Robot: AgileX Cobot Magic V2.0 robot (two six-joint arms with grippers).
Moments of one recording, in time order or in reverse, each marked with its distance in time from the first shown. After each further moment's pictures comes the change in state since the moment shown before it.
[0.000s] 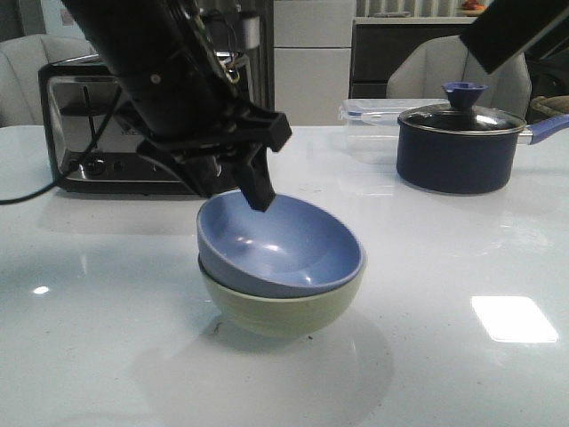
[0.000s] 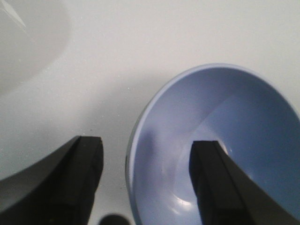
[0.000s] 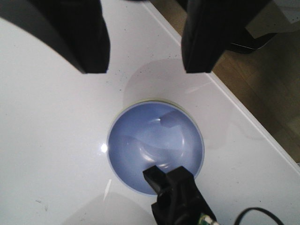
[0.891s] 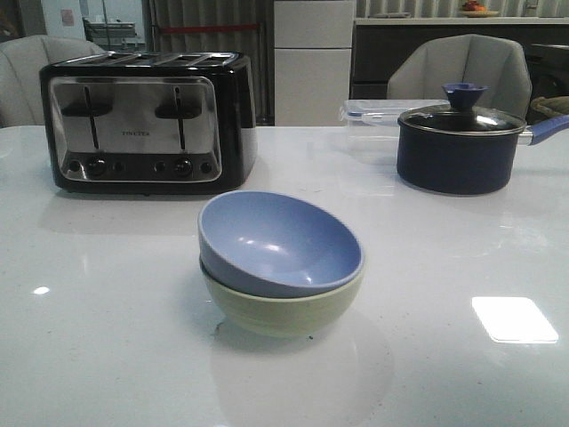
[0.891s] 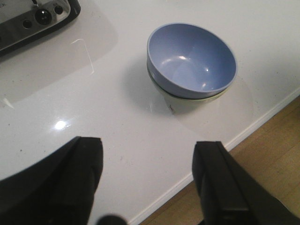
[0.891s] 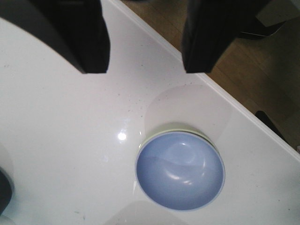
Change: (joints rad) left arm 0.000 -0.990 0.586 0.109 0.059 0.000; right arm -0.101 -0.316 0.191 -0.002 0.061 0.006
